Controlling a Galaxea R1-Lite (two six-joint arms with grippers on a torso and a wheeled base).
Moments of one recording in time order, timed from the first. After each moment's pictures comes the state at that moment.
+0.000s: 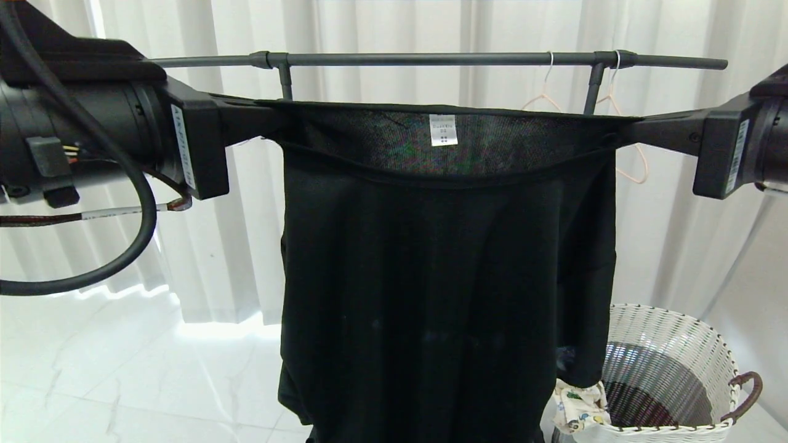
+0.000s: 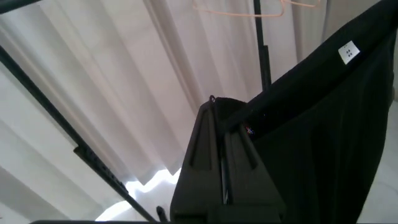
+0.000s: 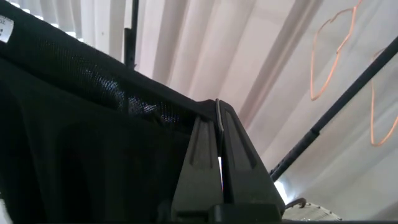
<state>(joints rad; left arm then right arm) -0.57 1.31 -1.26 0.06 -0.04 0.25 0.76 1.31 -1.31 0.12 -0.19 -0.09</state>
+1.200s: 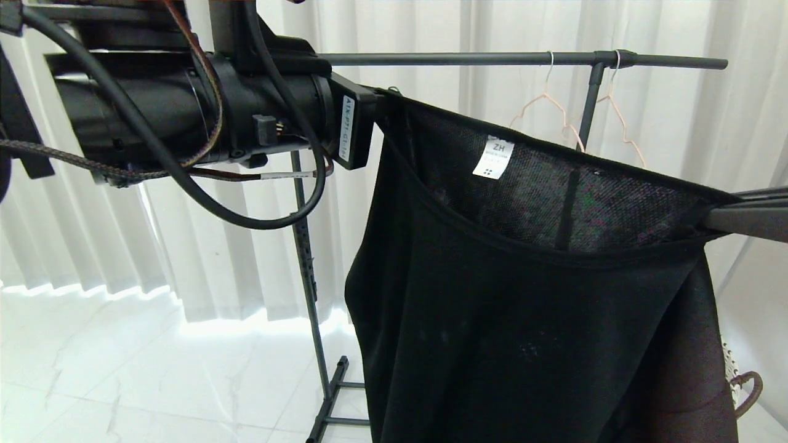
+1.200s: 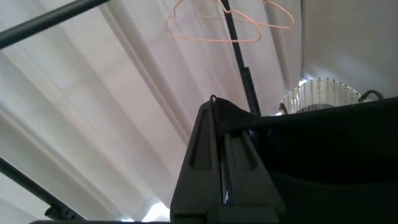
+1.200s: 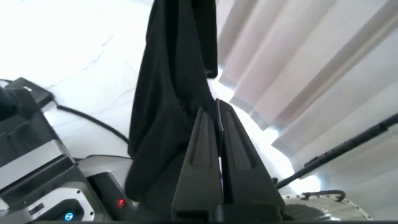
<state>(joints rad) -0.64 1.58 -1.44 -0.07 -0.09 0.32 0.92 1.14 -1.32 0.47 -0.04 -0.09</state>
